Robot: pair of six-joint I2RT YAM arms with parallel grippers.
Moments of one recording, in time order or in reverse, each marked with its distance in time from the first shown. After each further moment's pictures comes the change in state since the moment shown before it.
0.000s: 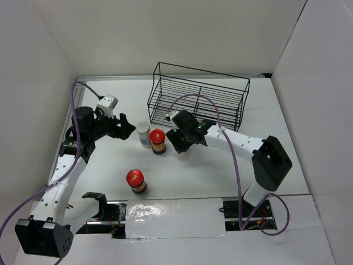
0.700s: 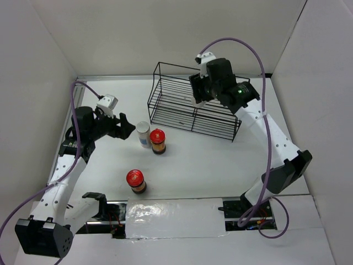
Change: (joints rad) left arm 0.000 0.000 0.000 0.006 0.000 0.001; right arm -0.254 -0.085 0.605 -0.275 0.067 -0.111
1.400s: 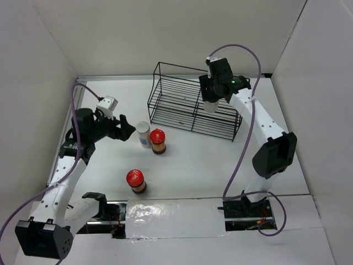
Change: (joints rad) left arm 0.002 -0.016 -0.019 0.007 0.000 -0.001; right arm -0.169 0.183 -0.013 -0.020 0.083 0.079
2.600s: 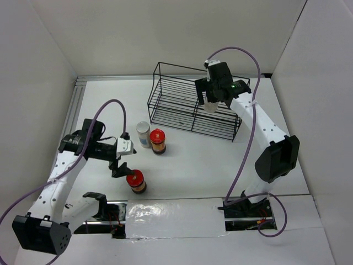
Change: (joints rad) left arm -0.040 0.047 0.097 -0.827 0.526 1.176; right arm 0.018 -0.050 -0.080 0.063 -0.010 -0.023
